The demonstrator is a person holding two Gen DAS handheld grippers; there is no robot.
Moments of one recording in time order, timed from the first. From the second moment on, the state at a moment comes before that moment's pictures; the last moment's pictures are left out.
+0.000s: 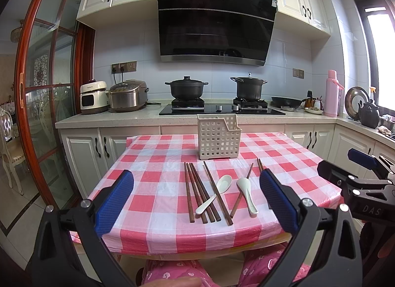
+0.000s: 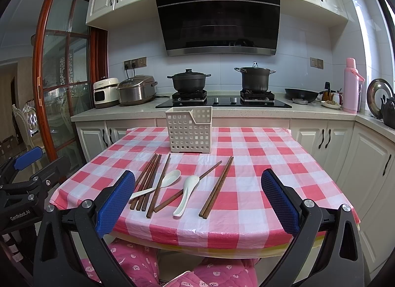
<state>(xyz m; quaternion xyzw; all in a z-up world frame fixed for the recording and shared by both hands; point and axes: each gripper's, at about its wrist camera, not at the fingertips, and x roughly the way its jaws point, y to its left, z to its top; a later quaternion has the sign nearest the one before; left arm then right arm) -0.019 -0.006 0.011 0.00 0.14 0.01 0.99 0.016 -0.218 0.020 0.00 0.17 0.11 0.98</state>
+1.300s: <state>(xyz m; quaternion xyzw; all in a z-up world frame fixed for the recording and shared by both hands) 0.148 0.051 -0.069 -0.09 0.34 0.02 0.94 0.184 -0.226 -0.063 0.03 0.33 0.06 0.94</state>
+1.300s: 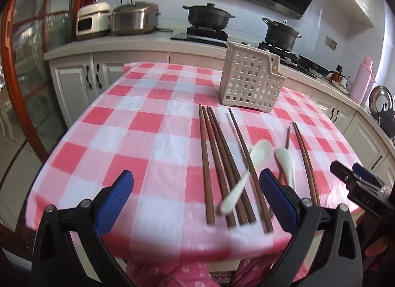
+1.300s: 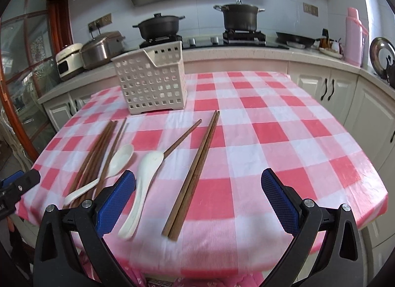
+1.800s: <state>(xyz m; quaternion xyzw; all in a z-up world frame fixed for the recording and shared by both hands) 0.249 0.071 -0.089 -0.09 0.43 0.03 0.90 0.274 -0.239 -0.080 0.03 0.41 0.00 0.91</state>
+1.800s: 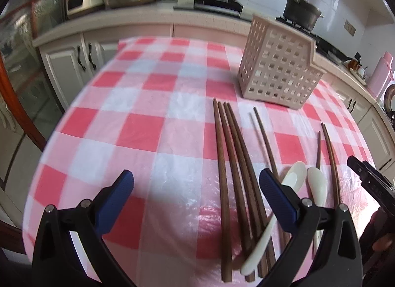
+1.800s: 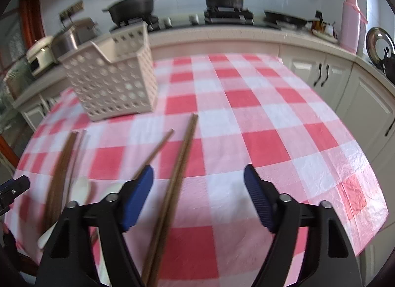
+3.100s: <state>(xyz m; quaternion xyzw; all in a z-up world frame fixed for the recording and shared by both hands) 0.311 0.077 -0.121 -0.07 0.47 0.03 0.88 0.345 -0.233 -0.101 0.01 0.46 -0.01 0.89</state>
